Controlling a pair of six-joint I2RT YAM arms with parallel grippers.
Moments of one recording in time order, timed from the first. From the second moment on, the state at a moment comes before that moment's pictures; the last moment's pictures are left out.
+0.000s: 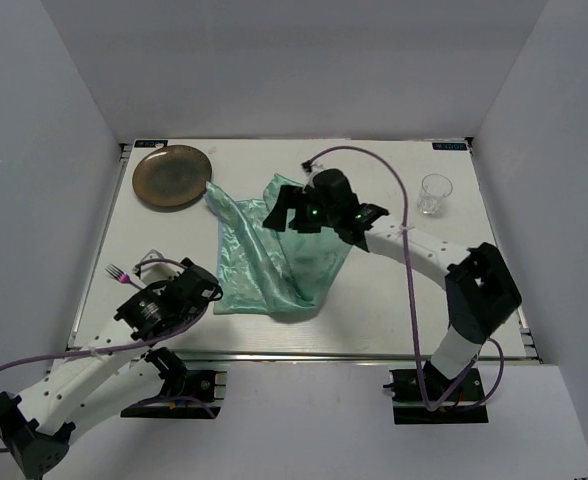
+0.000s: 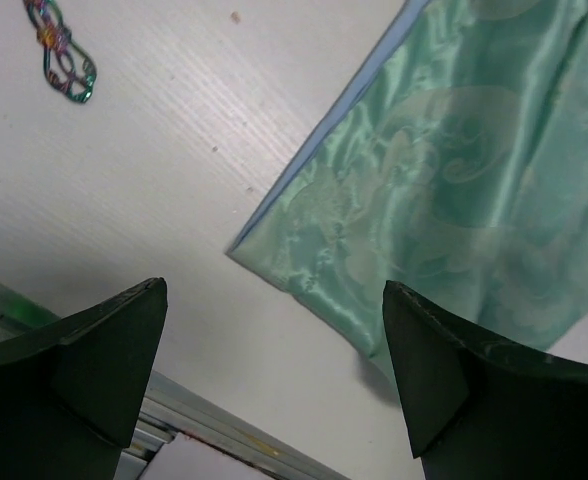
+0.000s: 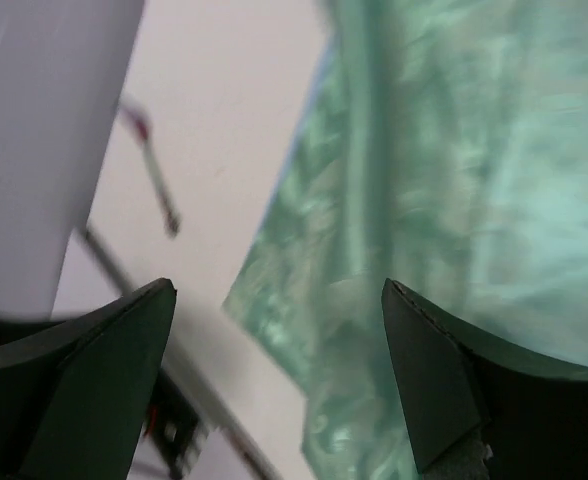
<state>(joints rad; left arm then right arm) -0.75 0.70 0.71 -1.05 -0.65 -1.38 0.78 1.71 1.24 -0.04 -0.32 0.65</state>
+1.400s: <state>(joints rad) -0.74 1.12 0.45 -0.60 -0.60 -1.65 0.26 1.67 0.84 -0.01 -0.27 0.64</state>
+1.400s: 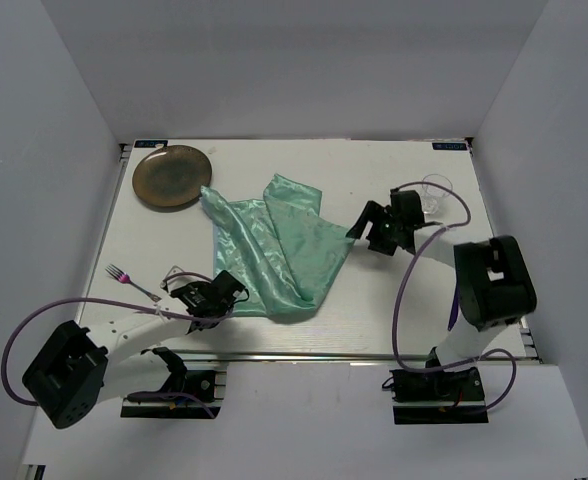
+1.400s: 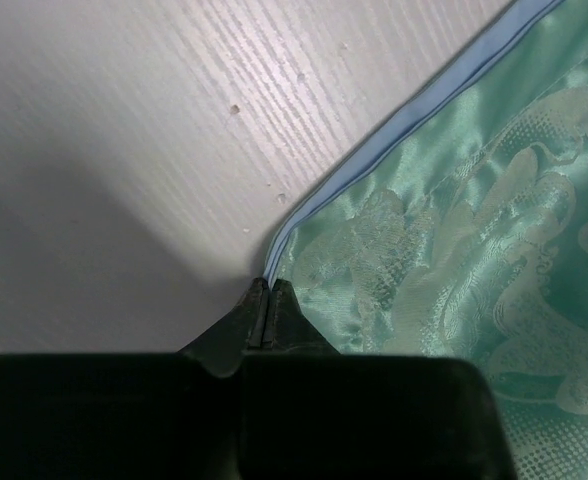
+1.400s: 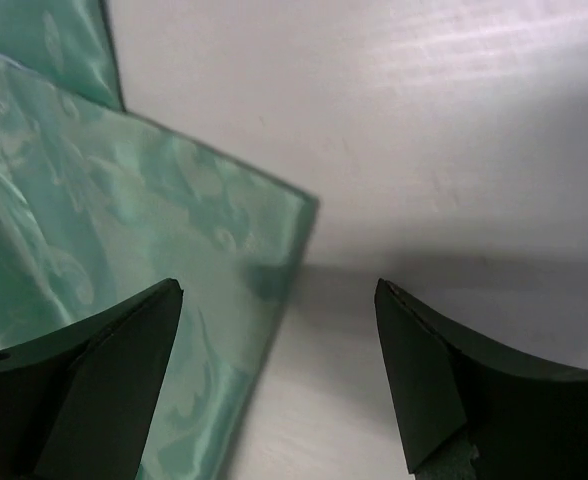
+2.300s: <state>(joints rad) -0.74 1.01 0.46 -0.71 -0.60 -1.60 0.26 1.85 1.00 -0.01 -0.24 0.66</state>
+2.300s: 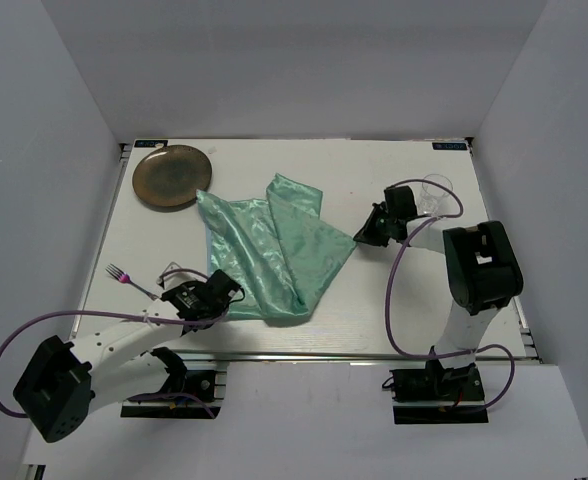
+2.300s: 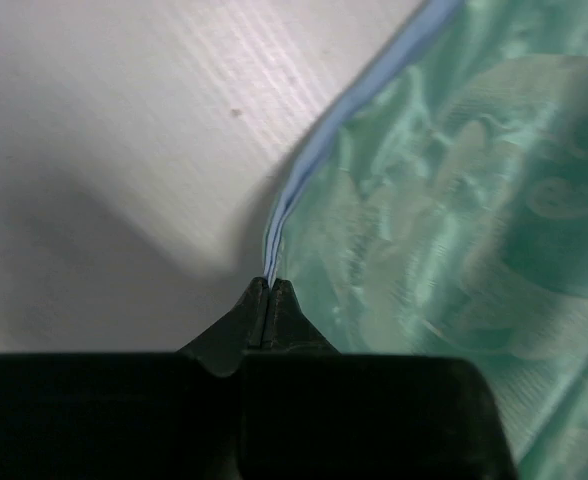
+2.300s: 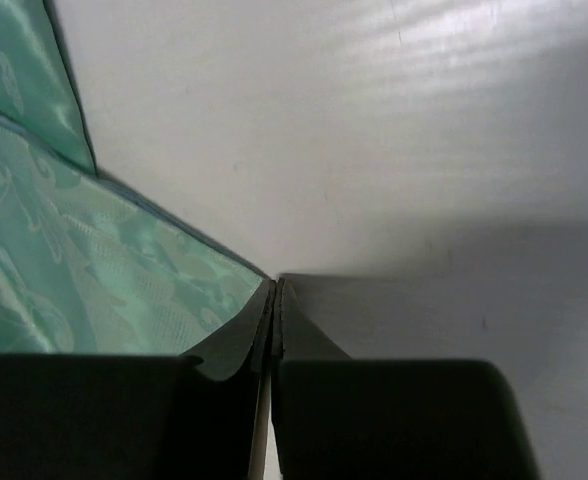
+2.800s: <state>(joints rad) -0.74 1.15 1.39 -0.72 -0.79 -1.12 0.26 1.18 1.26 -0.35 -0.16 0.60</state>
